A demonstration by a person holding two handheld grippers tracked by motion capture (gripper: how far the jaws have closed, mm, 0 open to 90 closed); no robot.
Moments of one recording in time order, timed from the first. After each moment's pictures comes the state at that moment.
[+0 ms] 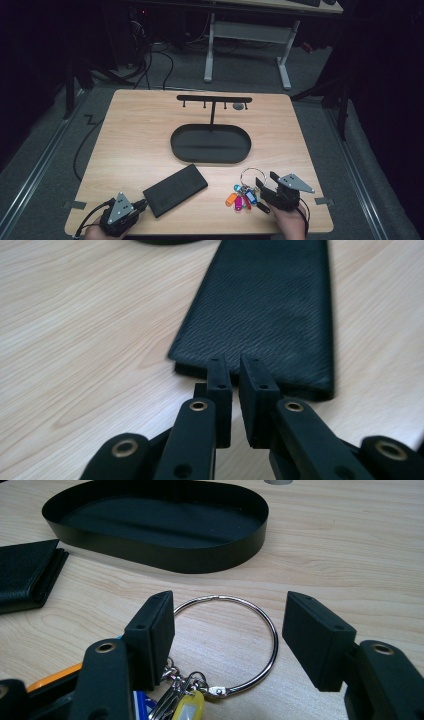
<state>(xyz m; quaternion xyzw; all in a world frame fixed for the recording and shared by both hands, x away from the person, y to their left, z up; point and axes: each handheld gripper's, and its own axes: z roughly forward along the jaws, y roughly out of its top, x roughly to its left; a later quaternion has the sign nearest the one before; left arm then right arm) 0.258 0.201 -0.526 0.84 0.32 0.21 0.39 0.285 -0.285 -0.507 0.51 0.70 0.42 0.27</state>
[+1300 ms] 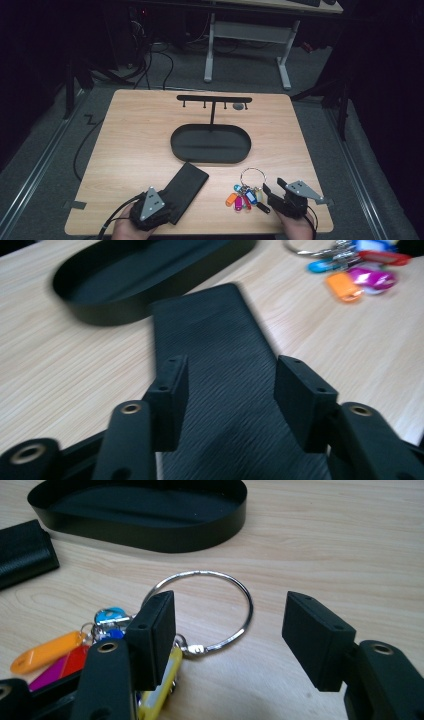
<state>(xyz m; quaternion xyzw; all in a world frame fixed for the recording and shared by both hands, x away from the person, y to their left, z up) 0.265 0.111 -0.500 0.84 0.27 0.20 0.43 0.263 -0.303 -0.511 0.53 0.69 0.41 0.28</state>
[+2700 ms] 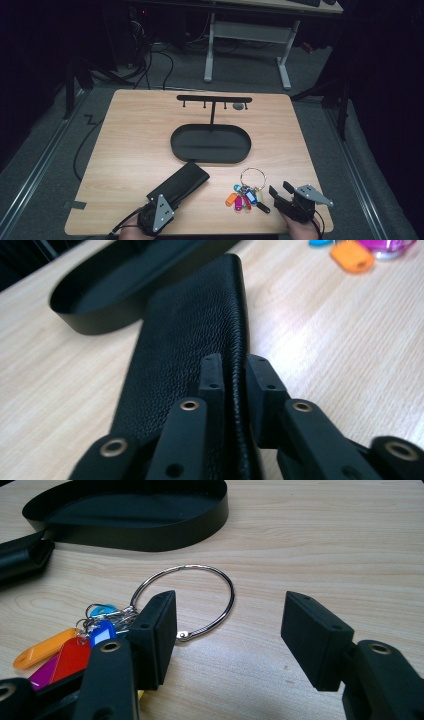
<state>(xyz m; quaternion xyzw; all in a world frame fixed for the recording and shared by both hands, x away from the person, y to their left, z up) 0.252 0.110 -0.515 0.84 0.24 0.27 0.41 0.253 -0.318 -0.511 0.55 0.67 0.42 0.27</state>
